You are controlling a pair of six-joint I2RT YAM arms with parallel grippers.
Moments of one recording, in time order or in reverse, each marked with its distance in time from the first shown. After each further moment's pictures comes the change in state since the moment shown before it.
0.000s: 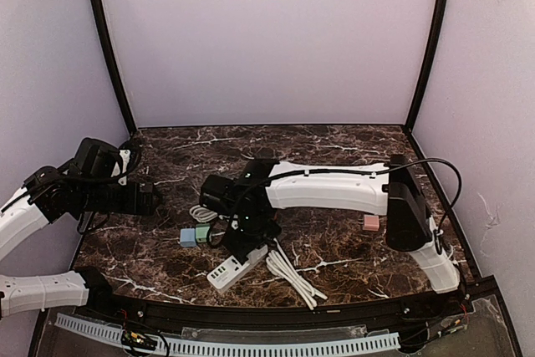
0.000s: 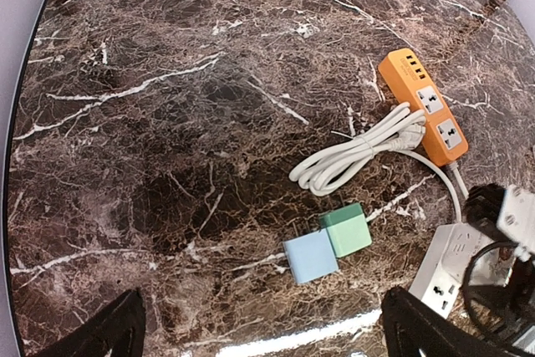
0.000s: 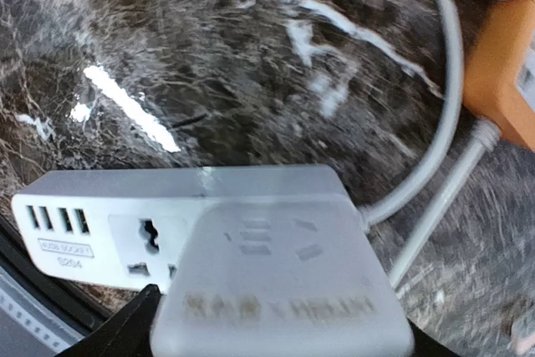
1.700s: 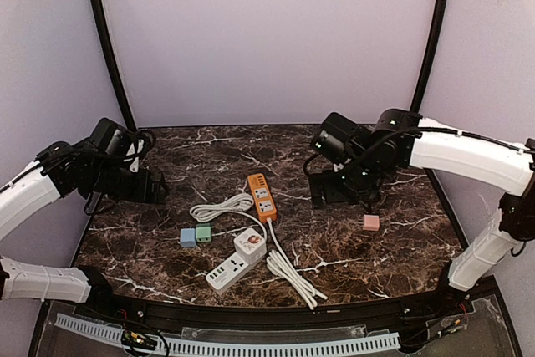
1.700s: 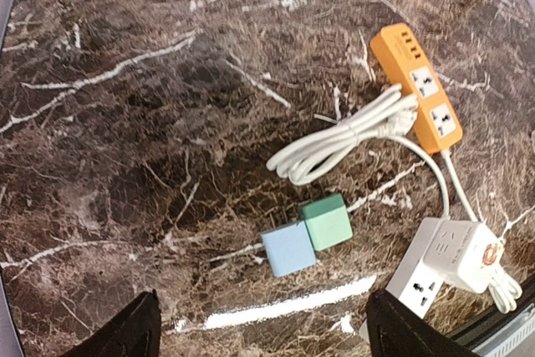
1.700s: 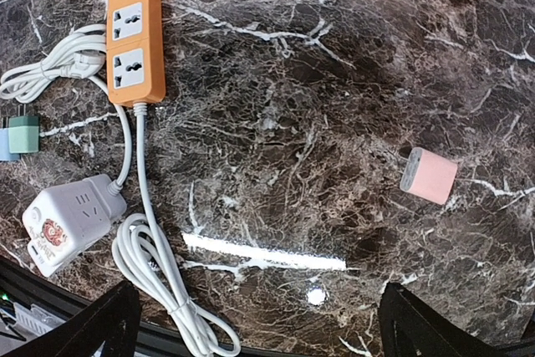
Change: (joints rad) left arm 0.000 0.180 0.163 -0.068 0.045 -0.020; right arm -0.224 -0.752 -0.626 0.089 0.179 0.385
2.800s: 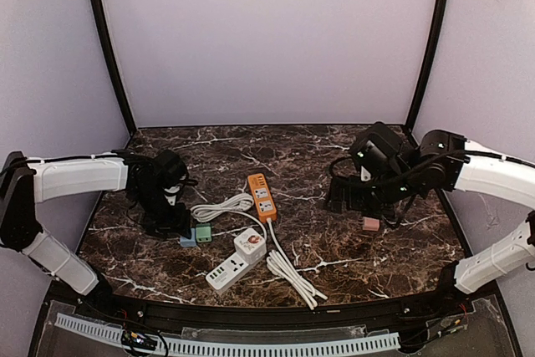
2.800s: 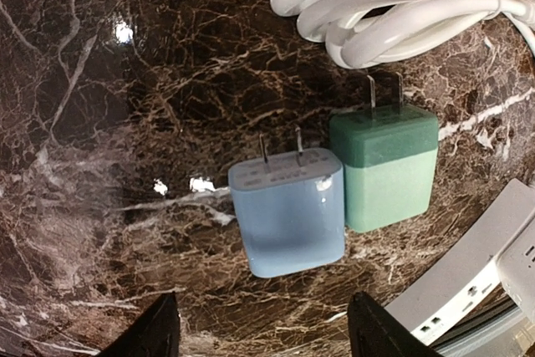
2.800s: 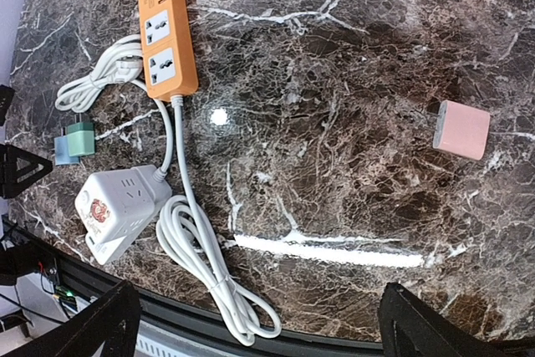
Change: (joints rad) left arm -0.001 0.471 -0.066 0.014 0.258 -0.173; right arm -0.001 -0.293 -0.284 0.175 -0.086 0.156
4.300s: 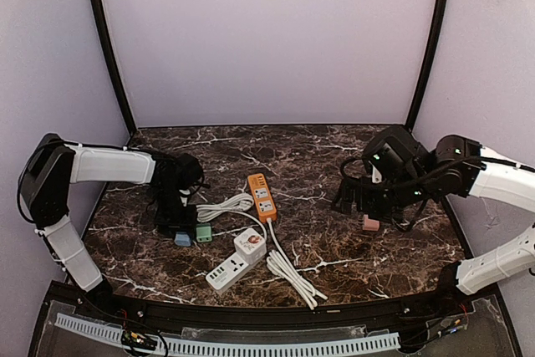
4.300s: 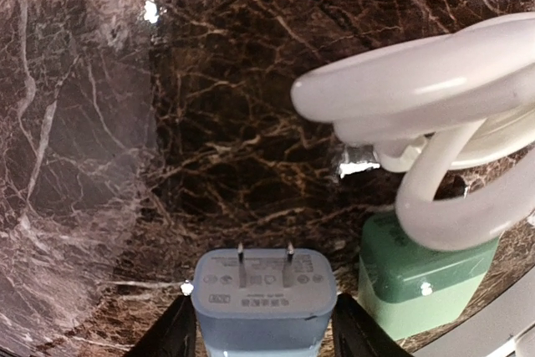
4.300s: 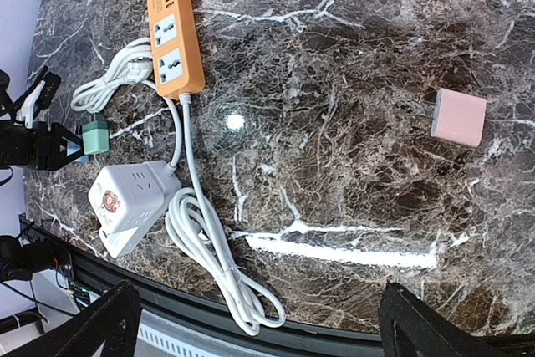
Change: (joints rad) left arm 0.000 0.246 0.106 0.016 -0.067 -0.015; right arm 0.000 -0.099 -0.056 0.010 -0.014 0.030
